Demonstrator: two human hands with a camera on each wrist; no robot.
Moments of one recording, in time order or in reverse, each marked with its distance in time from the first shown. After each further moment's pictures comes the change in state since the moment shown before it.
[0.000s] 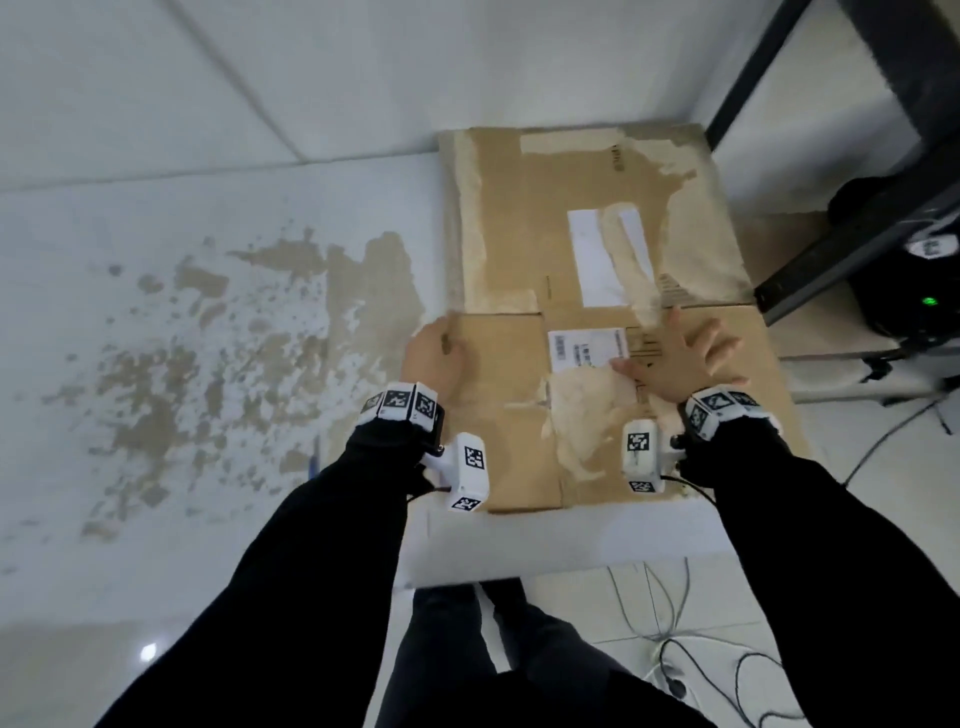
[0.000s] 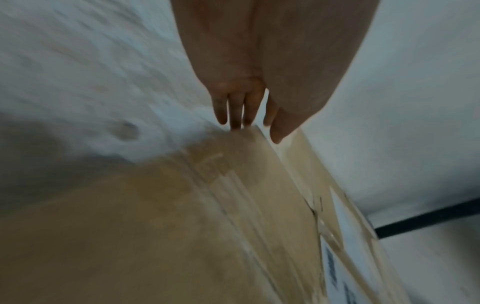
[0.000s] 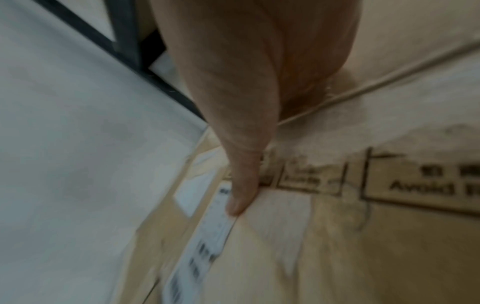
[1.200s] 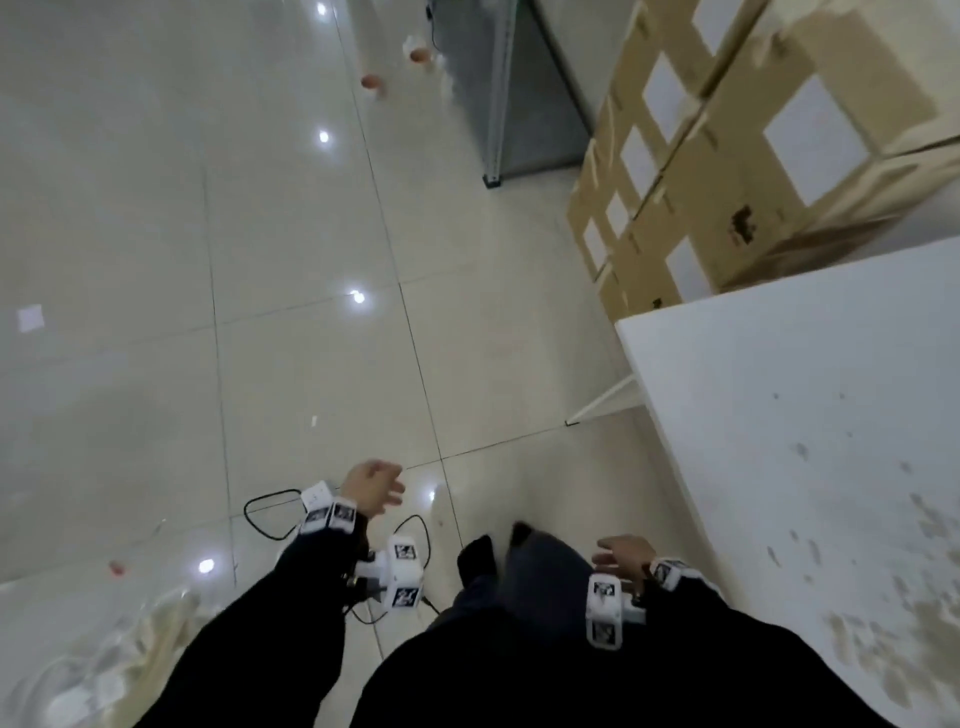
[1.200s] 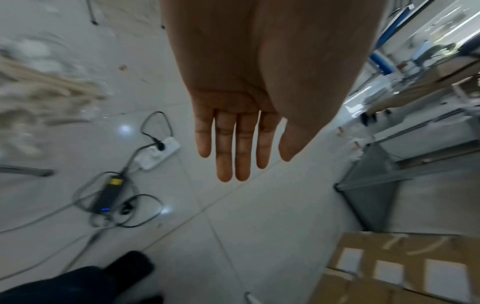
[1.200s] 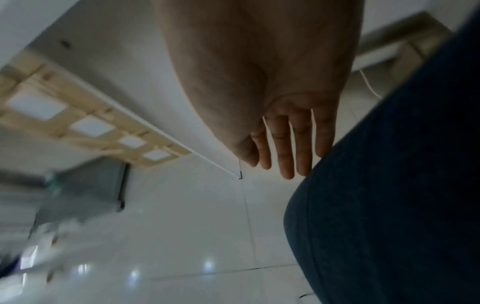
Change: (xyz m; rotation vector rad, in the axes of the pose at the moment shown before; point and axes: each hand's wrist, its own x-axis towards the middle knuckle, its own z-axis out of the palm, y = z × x) left_hand -0.499 -0.620 -0.280 -1.113 0.764 -1.169; right_hand -0.472 -0.407 0.486 -0.503 -0.865 -0.298
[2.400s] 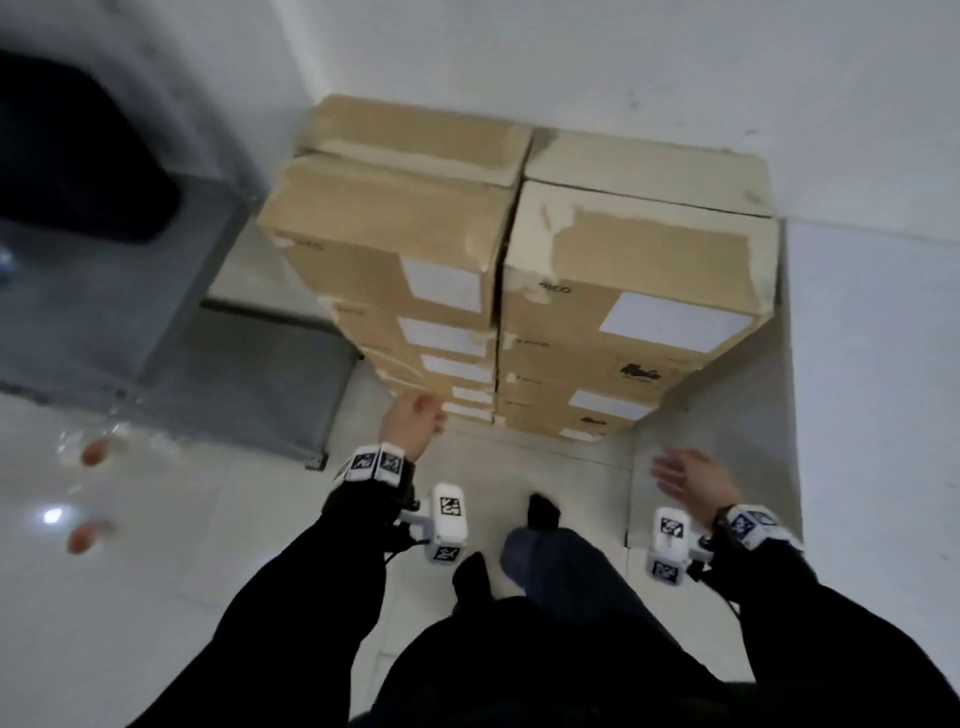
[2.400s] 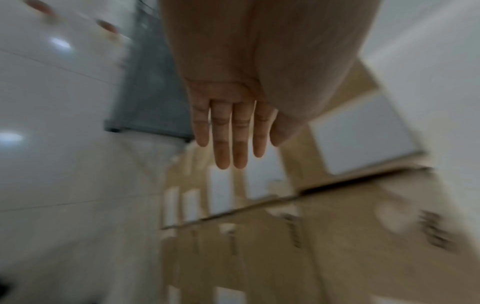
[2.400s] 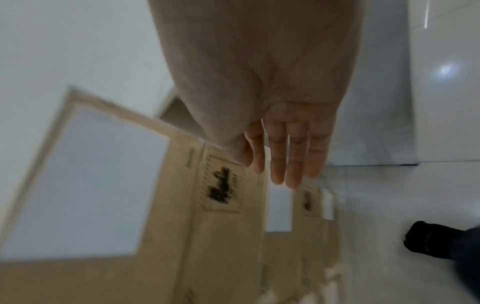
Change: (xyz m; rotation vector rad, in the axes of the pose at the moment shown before) left_hand 0.276 0.721 0.140 0.709 -0.532 0.725; right_hand 0.047 -0.439 -0.149 1.338 0.544 -0.152
